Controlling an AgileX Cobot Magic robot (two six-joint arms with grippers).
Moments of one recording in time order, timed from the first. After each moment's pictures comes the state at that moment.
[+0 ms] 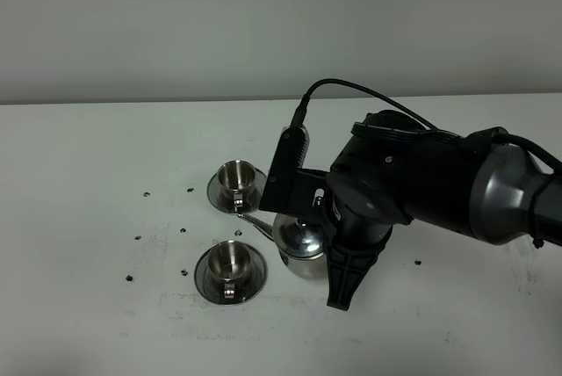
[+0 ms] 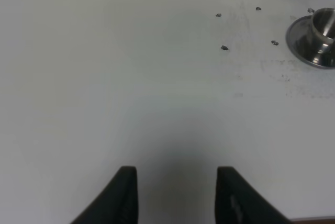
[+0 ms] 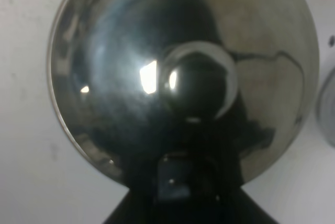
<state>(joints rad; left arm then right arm) -0.02 0.01 -0.46 -0.05 1.06 0.04 0.71 1.83 -1.34 -0.37 0.92 -0.35</state>
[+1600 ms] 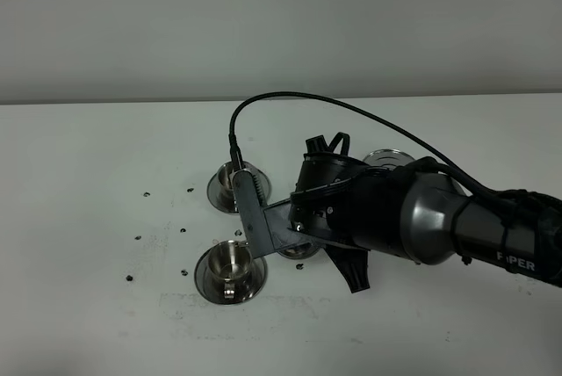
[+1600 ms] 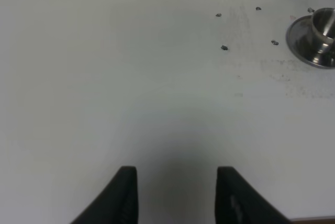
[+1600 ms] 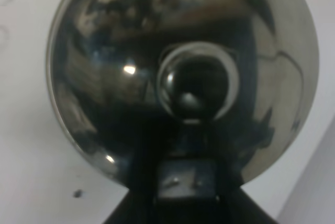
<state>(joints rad) -0.02 0.01 -0.46 -0.05 1.06 0.04 0.77 1.95 -1.37 -0.75 0.86 -0.56</state>
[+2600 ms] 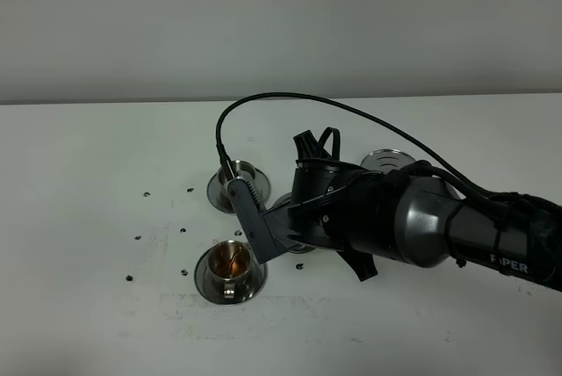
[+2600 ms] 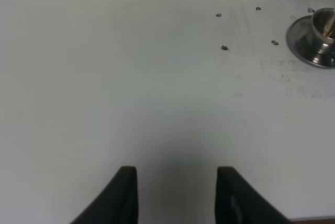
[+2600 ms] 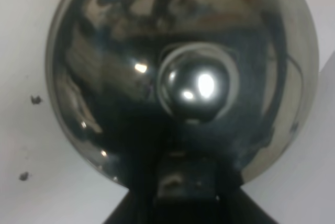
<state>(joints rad) -0.02 0.01 -0.46 -0.05 1.06 0.04 0.78 1.96 -1.37 -0.85 0.85 -0.62</state>
